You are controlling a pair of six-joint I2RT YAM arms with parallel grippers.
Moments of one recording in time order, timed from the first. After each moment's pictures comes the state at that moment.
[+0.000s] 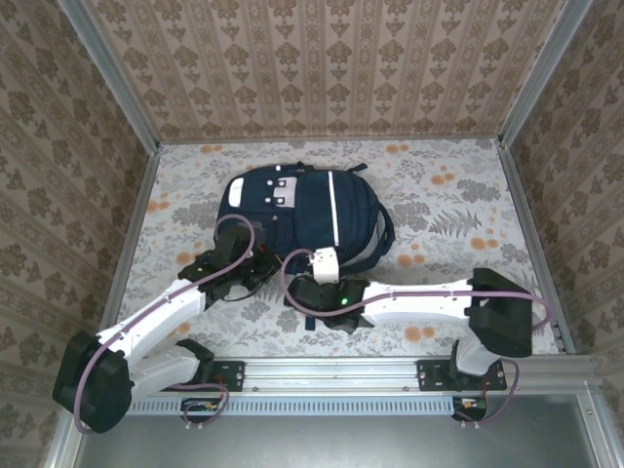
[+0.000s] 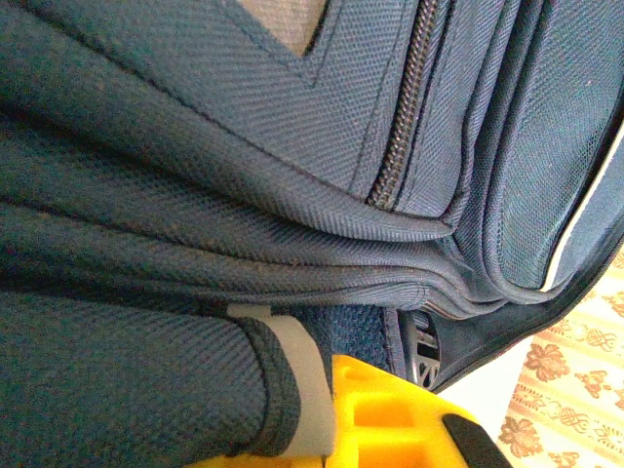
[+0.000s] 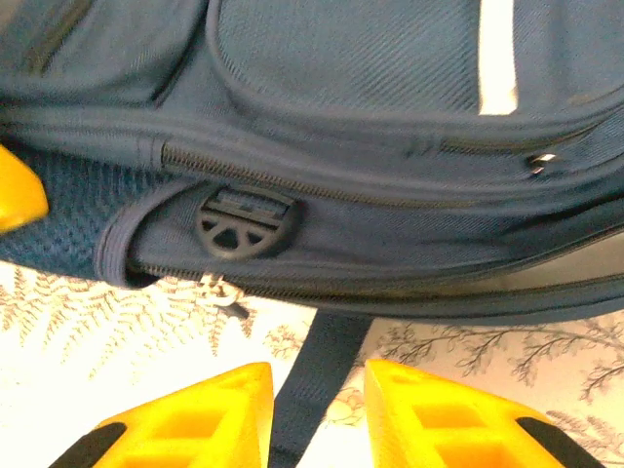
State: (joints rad) left arm -0.58 1.06 0.58 -0.31 0.26 -1.19; right arm 1.24 1.65 1.07 -0.51 0.73 0.94
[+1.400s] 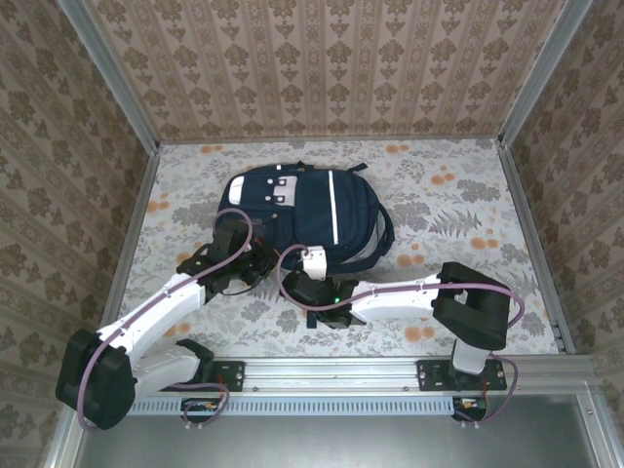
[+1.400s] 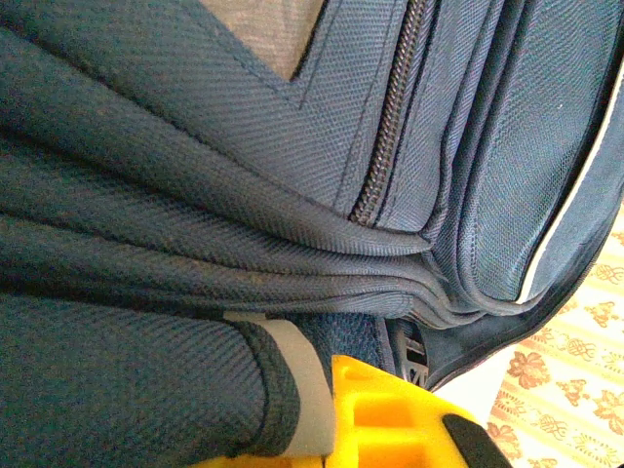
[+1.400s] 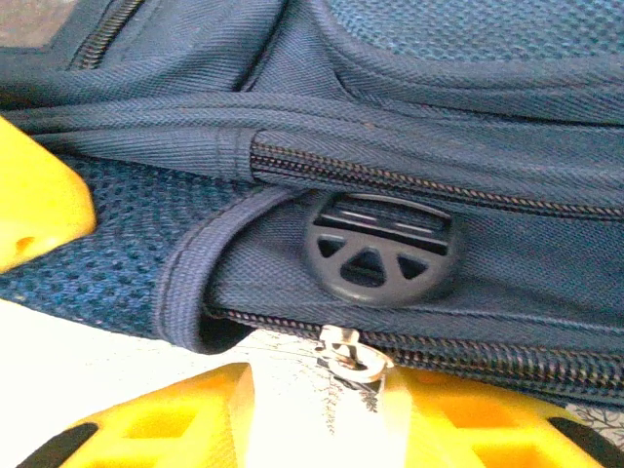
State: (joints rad) left arm -0.55 1.08 0.63 -0.34 0.28 -1.20; right arm 1.17 1.74 0.99 -0.09 0.61 0.90
